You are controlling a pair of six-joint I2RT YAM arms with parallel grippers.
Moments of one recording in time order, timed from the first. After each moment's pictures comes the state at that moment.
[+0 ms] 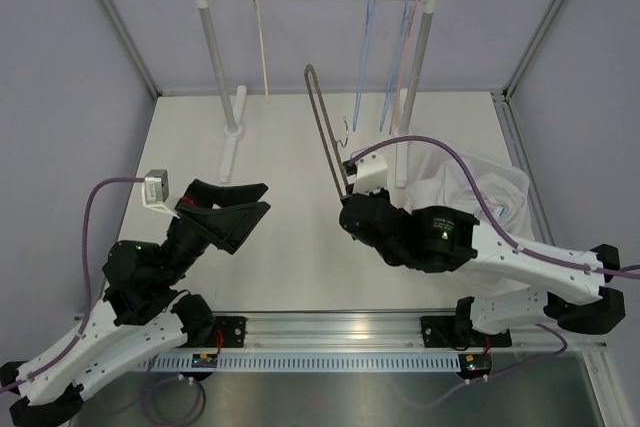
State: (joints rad) left arm -0.91 0.43 0.61 0.33 -0.02 -0.87; right arm 1.35 1.22 1.37 -0.84 0.82 0.60
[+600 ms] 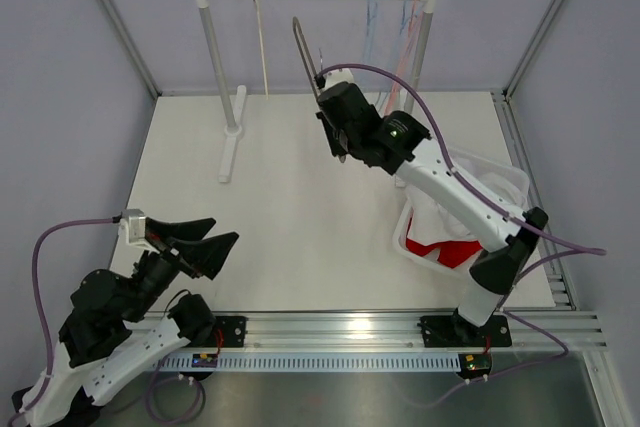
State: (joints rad) left arm -0.91 0.01 0.71 -0.55 -0.27 -0.54; right arm 0.88 1.67 1.91 -0.91 0.47 0.26
